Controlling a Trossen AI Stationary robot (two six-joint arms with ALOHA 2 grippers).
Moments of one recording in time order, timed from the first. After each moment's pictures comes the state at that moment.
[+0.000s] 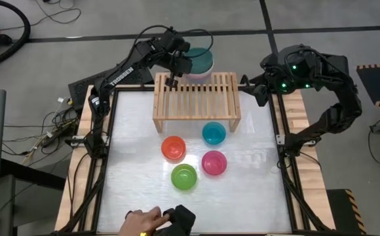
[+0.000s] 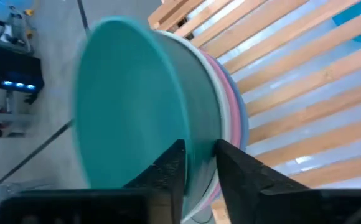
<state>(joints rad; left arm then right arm) 0.60 2.02 2.35 -1.11 0.04 1.08 -0.23 1.41 2.23 -1.48 0.14 0.42</state>
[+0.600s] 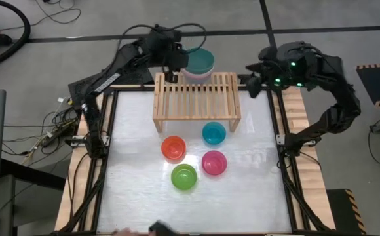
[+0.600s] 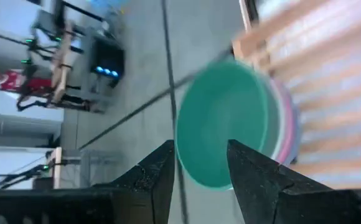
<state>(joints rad) 0.50 1.87 2.35 -0.99 -0.21 0.98 -0.23 1.41 2.16 -1.26 0.32 0.29</state>
